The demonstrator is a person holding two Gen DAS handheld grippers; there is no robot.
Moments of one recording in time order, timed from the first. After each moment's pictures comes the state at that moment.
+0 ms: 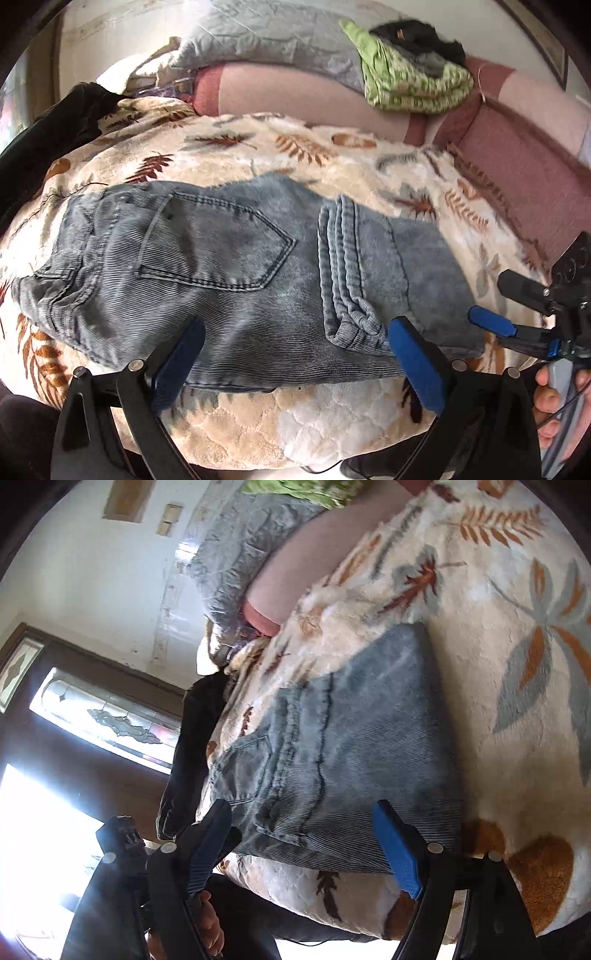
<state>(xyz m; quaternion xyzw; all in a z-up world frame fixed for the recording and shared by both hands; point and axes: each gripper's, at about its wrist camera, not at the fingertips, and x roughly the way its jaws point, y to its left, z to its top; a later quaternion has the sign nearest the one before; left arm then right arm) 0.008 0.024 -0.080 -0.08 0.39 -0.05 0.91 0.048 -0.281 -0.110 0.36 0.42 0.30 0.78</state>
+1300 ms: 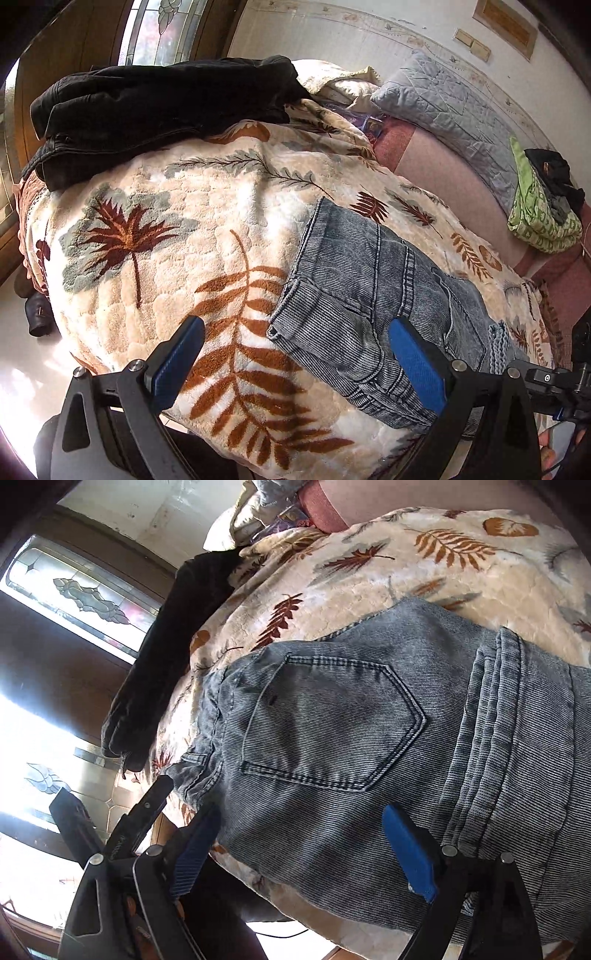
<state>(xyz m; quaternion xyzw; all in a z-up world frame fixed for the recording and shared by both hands) -0.023 0.228 -0.104 -0.24 0.34 0.17 0.89 0.102 -0.056 -0.090 0.15 0.55 0.34 0.75</state>
